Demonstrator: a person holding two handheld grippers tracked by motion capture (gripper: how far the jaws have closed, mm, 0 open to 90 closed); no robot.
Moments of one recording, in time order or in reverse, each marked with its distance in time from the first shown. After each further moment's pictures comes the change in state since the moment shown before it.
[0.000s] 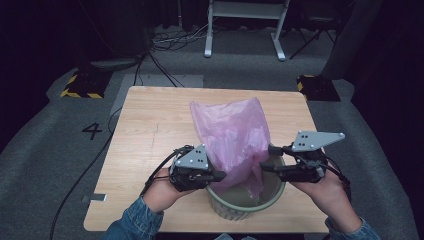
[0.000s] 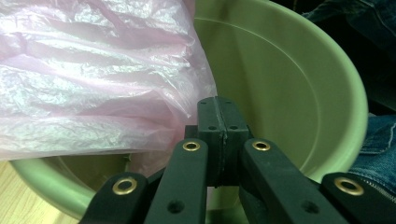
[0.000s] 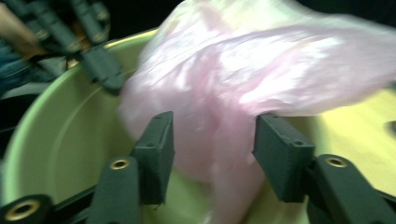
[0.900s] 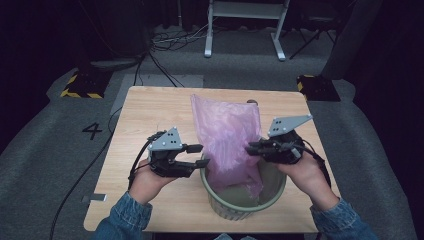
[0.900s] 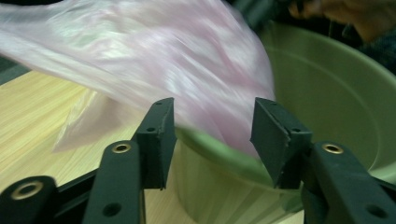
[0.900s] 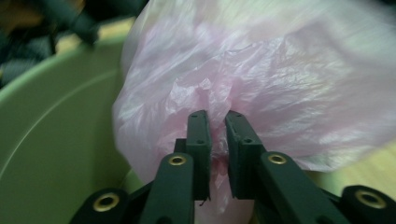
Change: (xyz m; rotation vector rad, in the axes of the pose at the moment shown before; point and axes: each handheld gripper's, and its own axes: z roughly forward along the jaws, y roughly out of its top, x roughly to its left) left arm 0.032 -0.015 -0.038 -0.148 0.140 -0.119; right arm -0.016 0.020 0.050 0.125 0.107 -0.043
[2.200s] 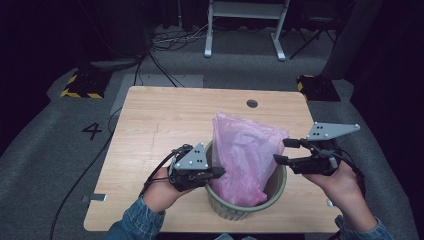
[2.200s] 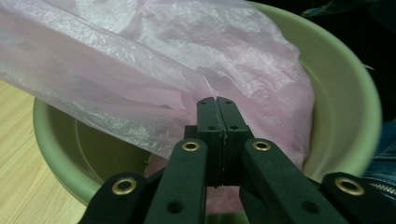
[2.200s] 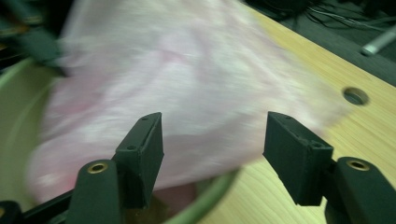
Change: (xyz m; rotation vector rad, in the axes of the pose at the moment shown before) left arm -0.048 0.008 0.026 0.114 -0.069 0.172; right arm -0.007 -0.039 -0.066 -0.072 -0.174 0.161
